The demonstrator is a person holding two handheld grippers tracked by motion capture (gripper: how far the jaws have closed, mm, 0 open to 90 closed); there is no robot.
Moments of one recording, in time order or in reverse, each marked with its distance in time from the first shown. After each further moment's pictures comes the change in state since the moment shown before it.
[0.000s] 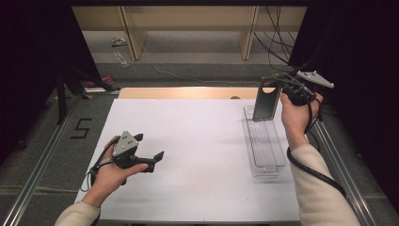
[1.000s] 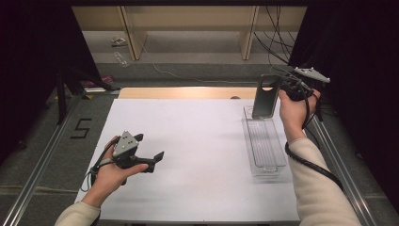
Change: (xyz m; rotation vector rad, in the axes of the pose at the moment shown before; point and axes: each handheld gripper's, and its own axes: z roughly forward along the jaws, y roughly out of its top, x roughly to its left) left arm 0.000 0.000 0.000 0.001 -0.001 0.001; right arm -0.001 0.004 0.016 0.031 -0.022 0.004
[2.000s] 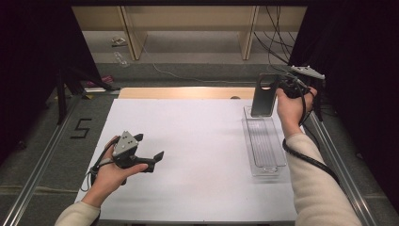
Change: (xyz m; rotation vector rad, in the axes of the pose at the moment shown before) left arm 0.000 0.000 0.000 -0.002 -0.001 -0.005; right arm 0.000 0.000 0.016 0.030 -0.025 -0.006
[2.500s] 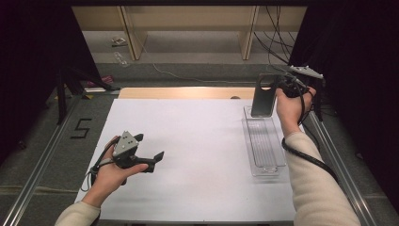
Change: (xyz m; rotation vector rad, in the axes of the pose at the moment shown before) left arm 0.000 0.000 0.000 0.002 0.000 0.003; right arm -0.001 -0.002 0.007 0.016 -0.013 0.001
